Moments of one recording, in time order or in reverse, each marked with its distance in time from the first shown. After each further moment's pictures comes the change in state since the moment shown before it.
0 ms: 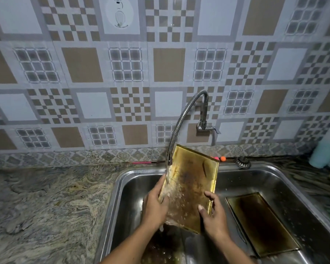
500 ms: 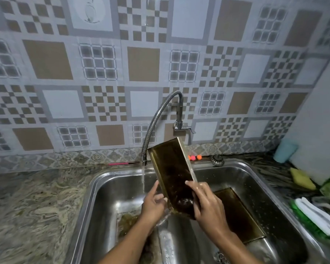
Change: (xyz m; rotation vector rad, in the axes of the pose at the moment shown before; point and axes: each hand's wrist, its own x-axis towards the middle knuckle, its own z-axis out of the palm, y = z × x) left_hand 0.007 0.009 0.070 -0.394 -0.198 -0.333; right_hand 0.001 -0.043 -0.074 -0.613 -0.030 -0.610
